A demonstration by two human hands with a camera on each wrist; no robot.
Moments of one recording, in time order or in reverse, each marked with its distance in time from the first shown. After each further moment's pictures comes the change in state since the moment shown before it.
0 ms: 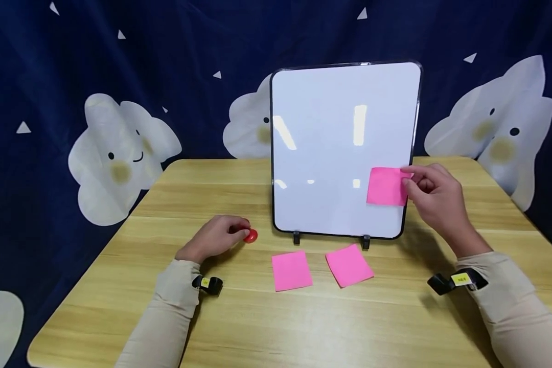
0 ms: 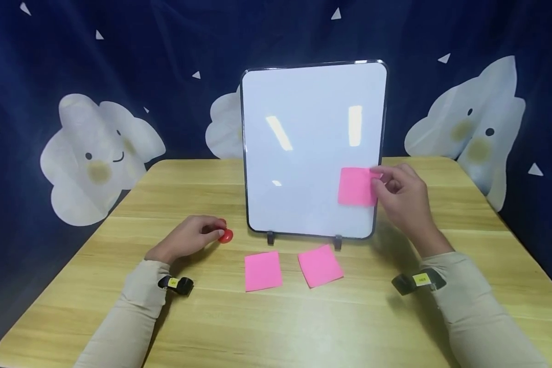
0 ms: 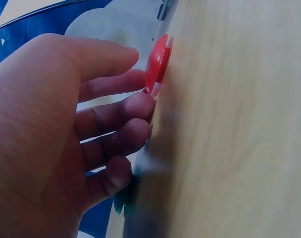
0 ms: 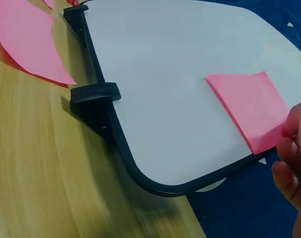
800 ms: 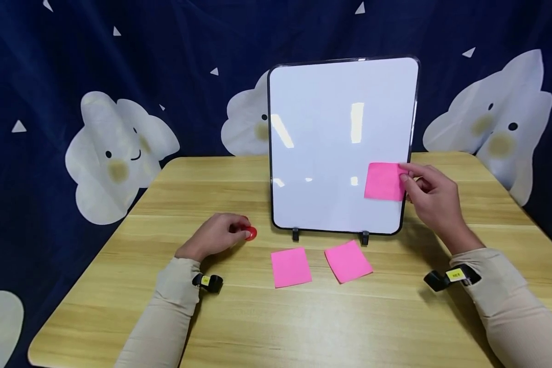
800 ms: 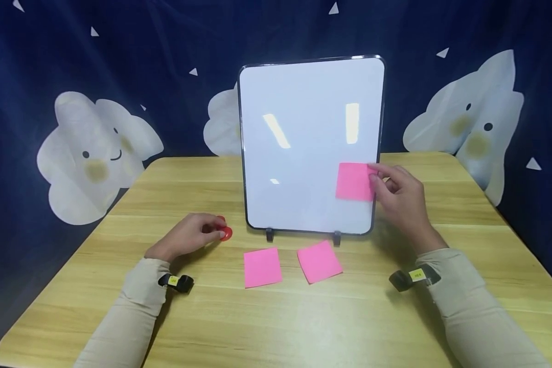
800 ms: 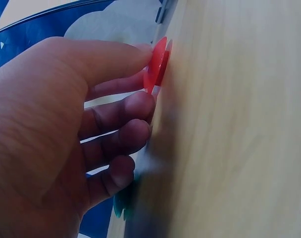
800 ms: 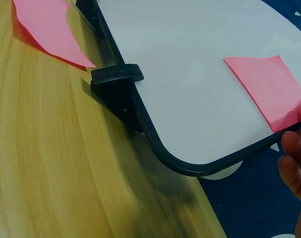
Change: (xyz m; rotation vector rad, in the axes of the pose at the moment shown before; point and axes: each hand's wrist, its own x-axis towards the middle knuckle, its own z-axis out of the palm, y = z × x) left_hand 0.001 0.000 0.001 0.016 -0.029 0.027; right_hand -0.007 0.004 0.006 0.027 -0.012 0.069
